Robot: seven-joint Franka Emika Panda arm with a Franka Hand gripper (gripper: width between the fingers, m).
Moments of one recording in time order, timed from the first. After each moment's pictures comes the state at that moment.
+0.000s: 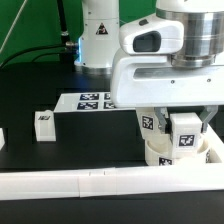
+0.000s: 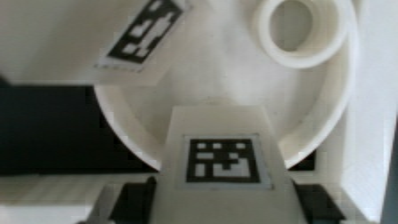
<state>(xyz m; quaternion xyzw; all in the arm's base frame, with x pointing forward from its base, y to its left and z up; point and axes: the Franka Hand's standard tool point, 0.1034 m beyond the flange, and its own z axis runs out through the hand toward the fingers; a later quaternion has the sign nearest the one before) 0.640 0.085 0.065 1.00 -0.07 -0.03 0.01</state>
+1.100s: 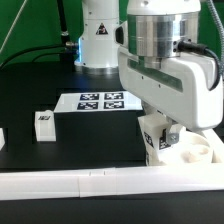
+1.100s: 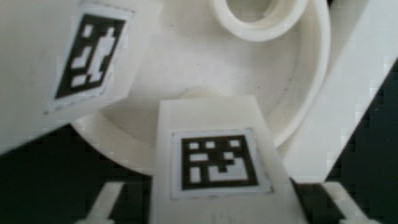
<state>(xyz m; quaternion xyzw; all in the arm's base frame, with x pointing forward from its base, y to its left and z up) 0.635 0.056 0.062 0.80 -0.59 0.01 -0.01</state>
